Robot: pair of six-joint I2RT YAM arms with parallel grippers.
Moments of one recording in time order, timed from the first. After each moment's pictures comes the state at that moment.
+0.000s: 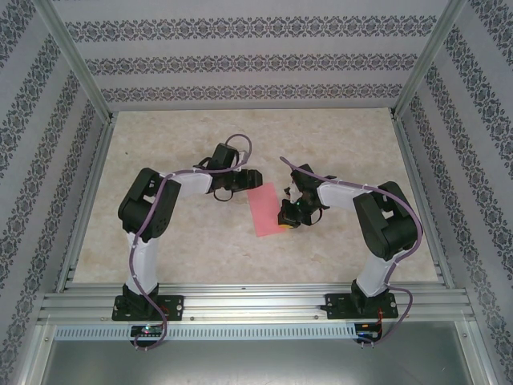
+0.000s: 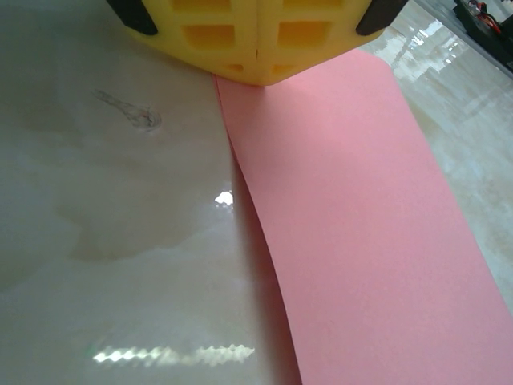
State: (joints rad) left arm -0.46 2.06 1.26 -0.04 0.47 -0.60; right arm 0.45 1.79 0.94 -0.54 -0.52 0.49
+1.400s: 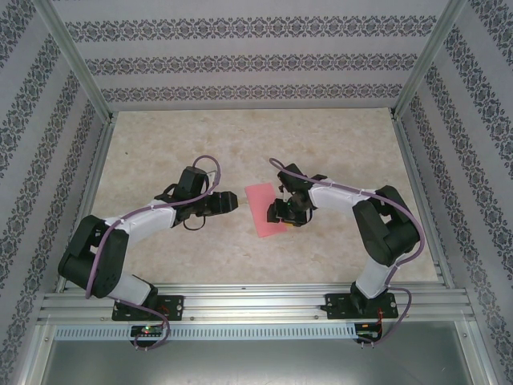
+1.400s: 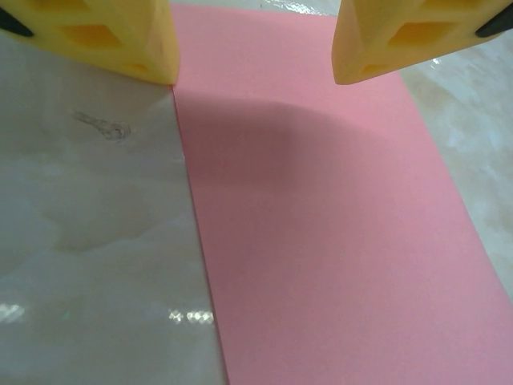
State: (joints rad) left arm -0.45 1.48 0.74 -0.08 0.42 -0.63; right arm 0.56 1.75 1.00 -0.58 -0.30 0.59
